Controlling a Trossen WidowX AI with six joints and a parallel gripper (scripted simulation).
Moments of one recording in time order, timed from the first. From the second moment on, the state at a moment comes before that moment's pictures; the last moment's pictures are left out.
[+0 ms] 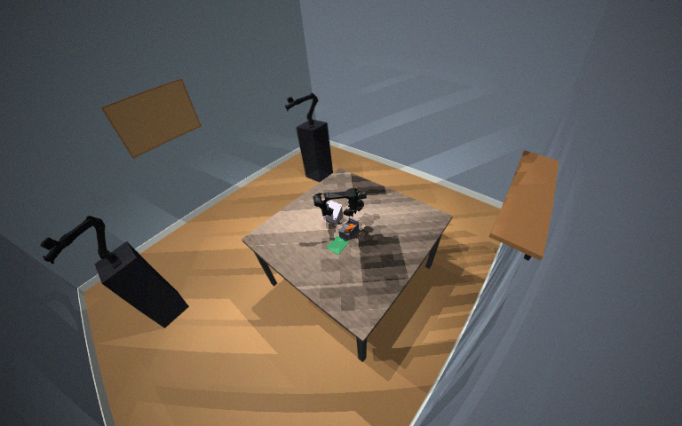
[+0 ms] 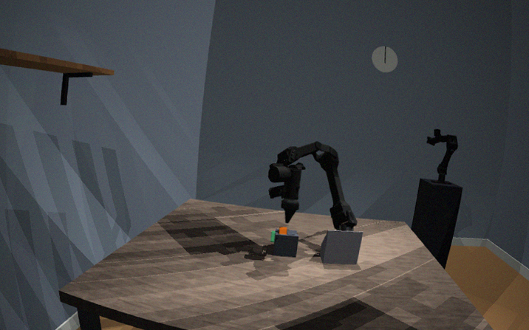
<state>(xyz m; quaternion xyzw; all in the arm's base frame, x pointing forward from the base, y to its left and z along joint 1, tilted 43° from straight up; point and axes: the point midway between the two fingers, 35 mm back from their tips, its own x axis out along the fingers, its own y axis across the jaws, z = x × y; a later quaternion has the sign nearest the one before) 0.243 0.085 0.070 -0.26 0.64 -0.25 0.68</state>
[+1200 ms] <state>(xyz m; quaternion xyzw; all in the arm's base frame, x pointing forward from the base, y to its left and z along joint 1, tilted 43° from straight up) 0.246 0.024 0.004 -0.25 0.65 -0.25 0.68</state>
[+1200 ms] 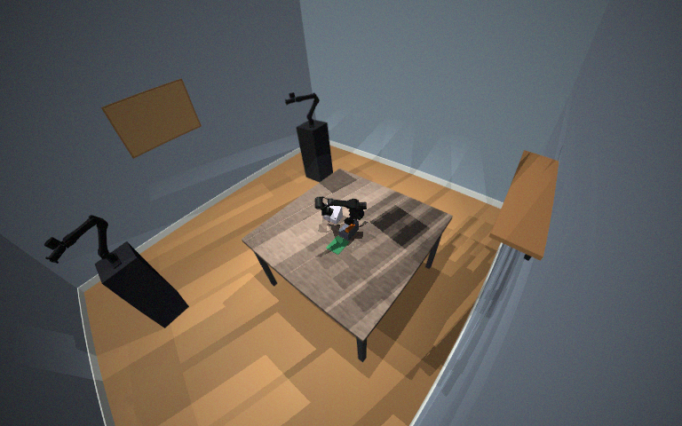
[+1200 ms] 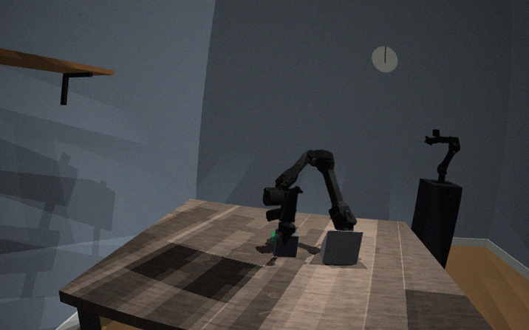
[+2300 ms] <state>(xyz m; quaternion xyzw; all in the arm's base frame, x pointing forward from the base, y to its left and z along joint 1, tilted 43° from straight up) 0.245 0.015 -0.008 -0.26 0.65 -0.25 0.67</state>
